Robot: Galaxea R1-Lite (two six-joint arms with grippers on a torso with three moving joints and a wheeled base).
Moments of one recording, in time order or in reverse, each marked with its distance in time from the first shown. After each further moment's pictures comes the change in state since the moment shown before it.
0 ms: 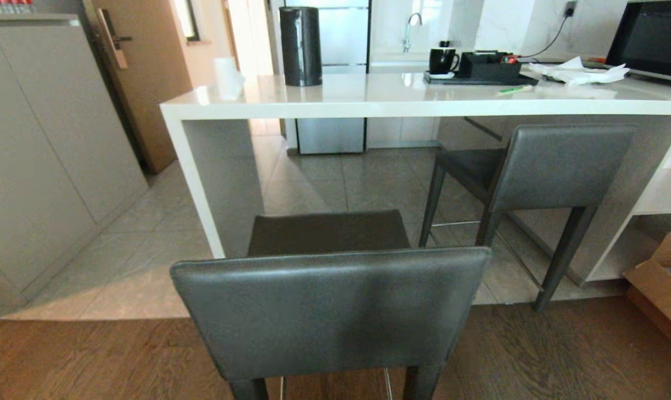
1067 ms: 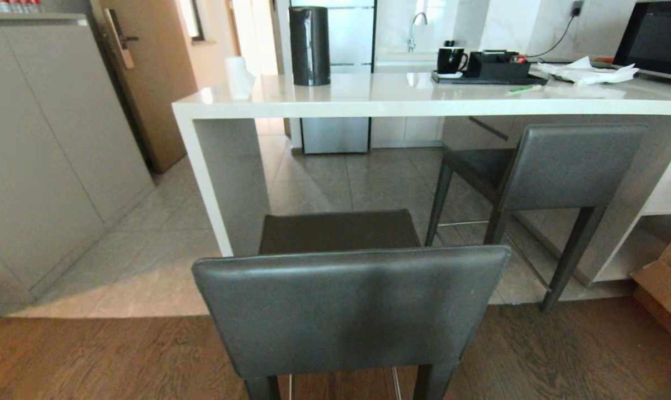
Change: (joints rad) left arm -0.001 0.148 -0.110 -0.053 -0.027 0.035; right arm -0.001 0.058 -0.086 -0.009 0.071 -0.032
